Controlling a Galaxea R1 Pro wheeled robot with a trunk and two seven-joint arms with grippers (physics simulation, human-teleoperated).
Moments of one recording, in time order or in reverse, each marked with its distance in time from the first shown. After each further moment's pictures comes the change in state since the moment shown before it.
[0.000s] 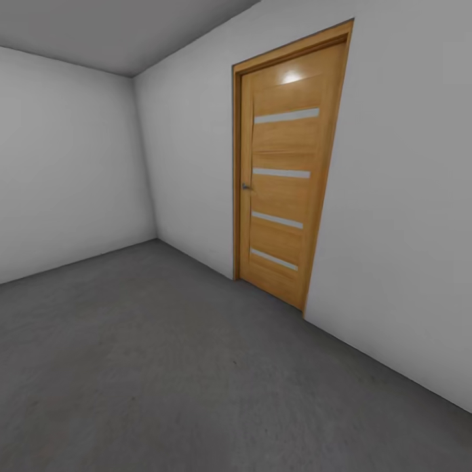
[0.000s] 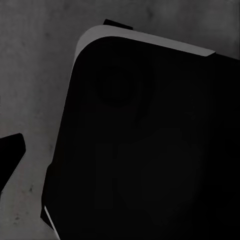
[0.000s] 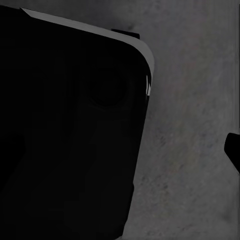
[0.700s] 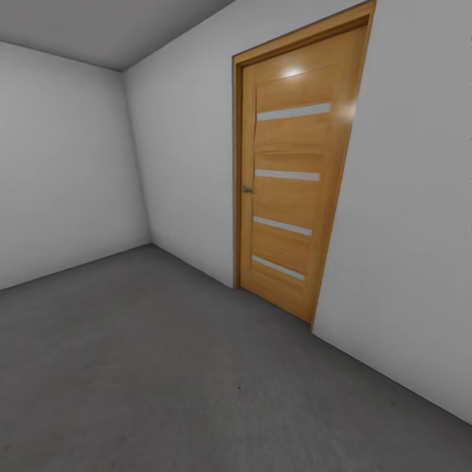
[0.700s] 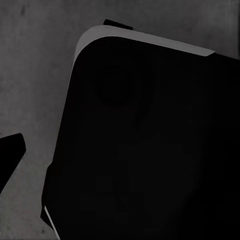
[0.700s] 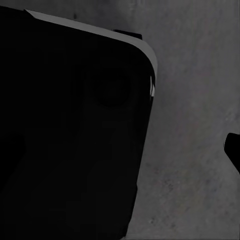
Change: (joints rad) left arm 0.000 0.000 -0.001 0.000 0.000 0.000 0.000; right arm 0.000 0.005 -0.002 0.000 0.000 -0.001 0.000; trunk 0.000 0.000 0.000
